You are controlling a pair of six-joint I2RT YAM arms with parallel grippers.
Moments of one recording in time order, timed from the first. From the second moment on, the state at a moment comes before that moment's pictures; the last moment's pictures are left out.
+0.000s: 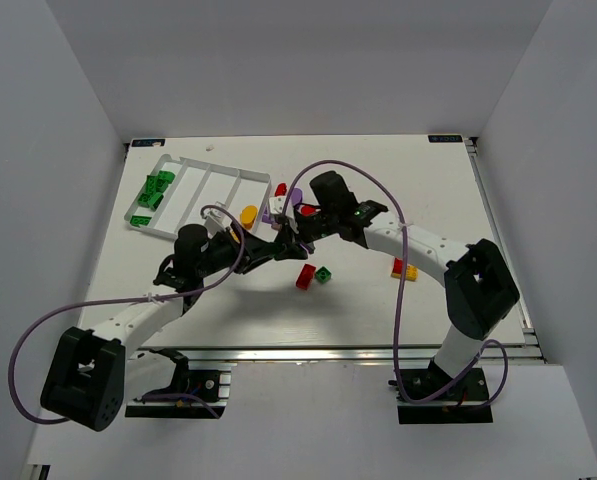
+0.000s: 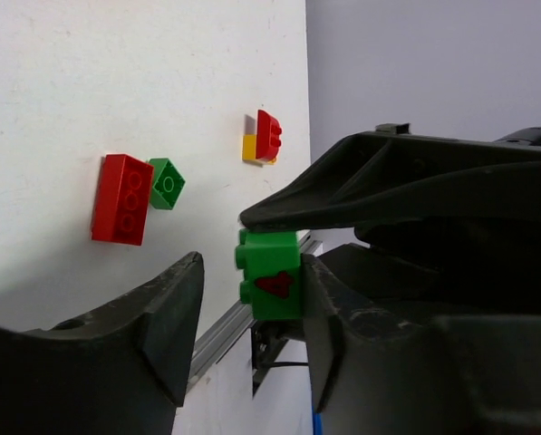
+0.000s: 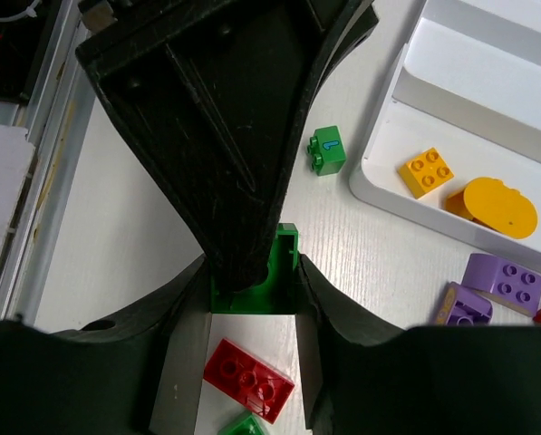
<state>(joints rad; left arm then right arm) -0.35 1.13 0.47 0.34 0.54 -1.08 0.76 1.71 1.30 -0.26 -0.84 -0.62</state>
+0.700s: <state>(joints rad) -0.16 1.16 0.81 -0.14 0.37 -0.79 0.75 1.65 1.22 -0.22 -0.68 -0.61</state>
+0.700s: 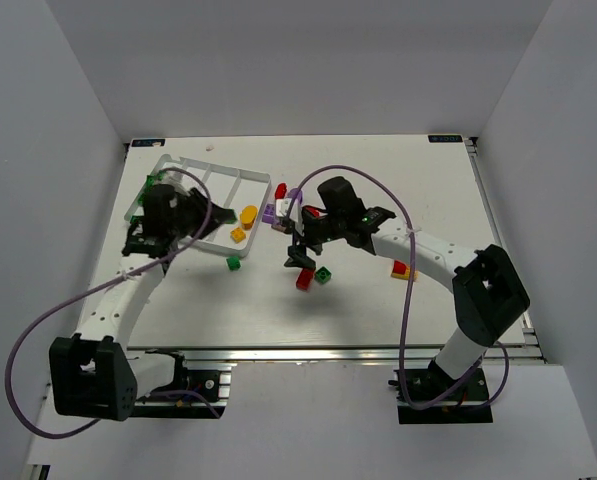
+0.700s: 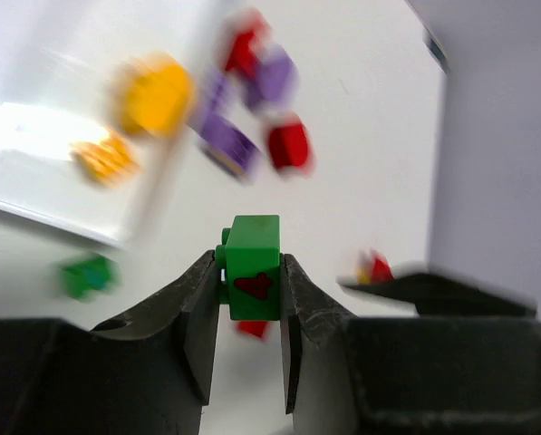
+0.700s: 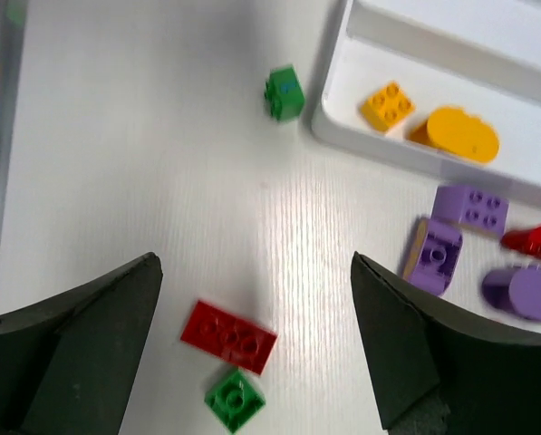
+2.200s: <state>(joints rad) 0.24 2.37 1.89 -0.08 0.04 -0.87 0.54 1.64 1.21 -0.35 -0.81 -0.59</state>
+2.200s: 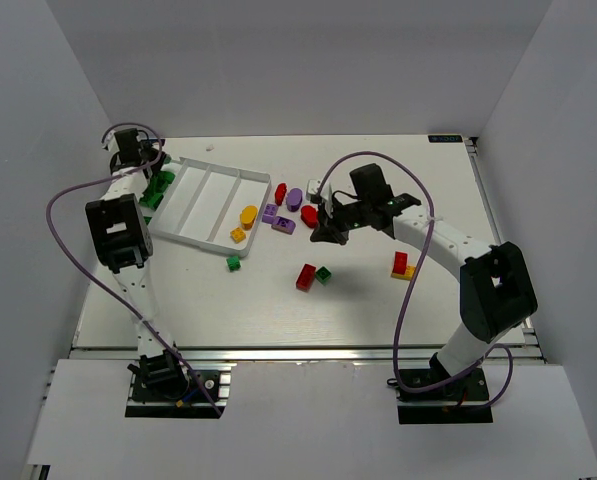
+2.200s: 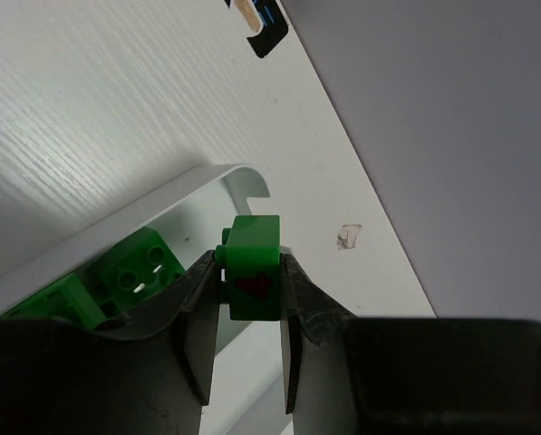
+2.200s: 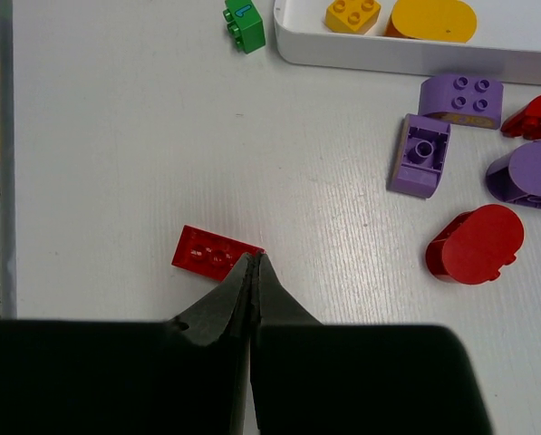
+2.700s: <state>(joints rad) 0.24 2.40 1.97 -0.14 0.08 -0.89 0.53 1.64 1.21 -0.35 -0.80 -0.59</state>
